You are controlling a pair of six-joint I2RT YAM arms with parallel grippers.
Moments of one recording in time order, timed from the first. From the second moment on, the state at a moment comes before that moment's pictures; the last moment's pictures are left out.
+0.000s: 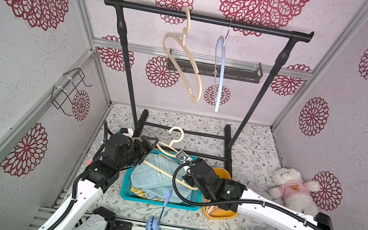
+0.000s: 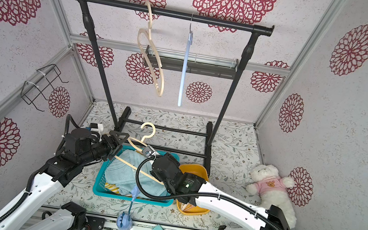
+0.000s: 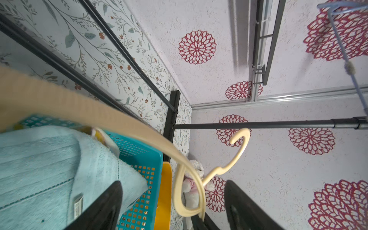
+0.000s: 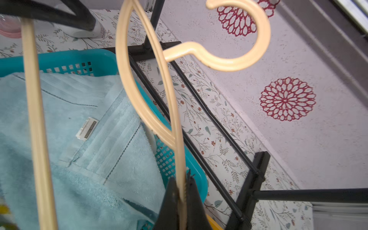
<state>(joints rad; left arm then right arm) -0.30 0.83 0.79 -0.32 0.24 -1.19 1.20 1.30 1.05 -0.30 0.63 -0.21</state>
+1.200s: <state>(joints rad) -0.31 0.84 0.79 -0.15 0.08 -1.24 1.18 1.12 1.03 -0.30 0.43 -0.08</state>
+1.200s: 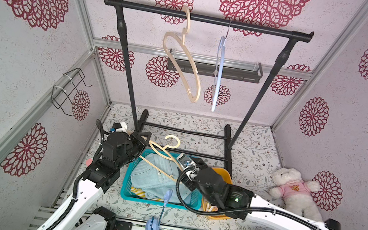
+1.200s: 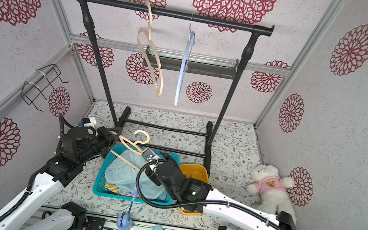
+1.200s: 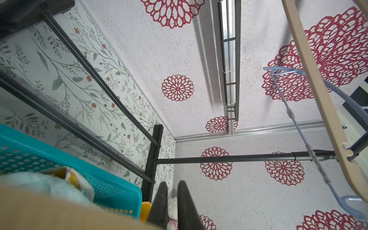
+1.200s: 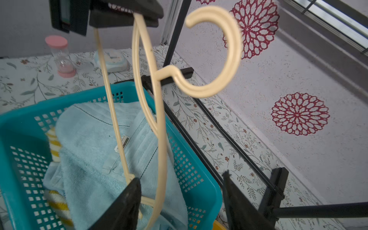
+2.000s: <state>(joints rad) -0.31 0.89 0.94 -0.18 0.21 -1.24 0.91 1.05 0.76 -0.15 -0.19 0.11</state>
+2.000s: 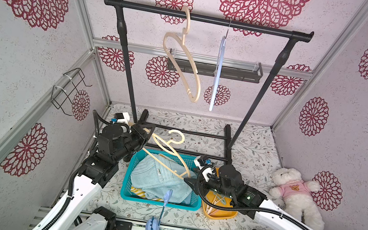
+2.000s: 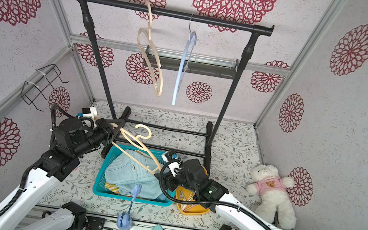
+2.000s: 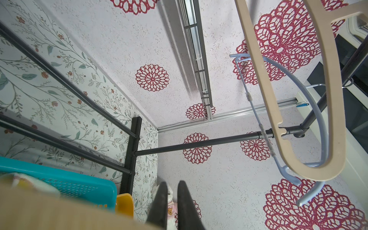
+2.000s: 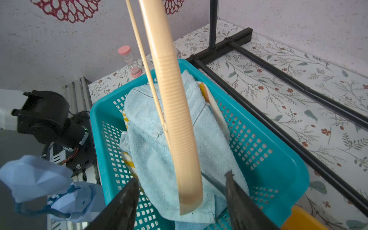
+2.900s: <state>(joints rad) -0.29 0.89 1.09 -0.36 0.25 -1.14 0.90 1.00 0.85 -0.21 -0.12 0.17</state>
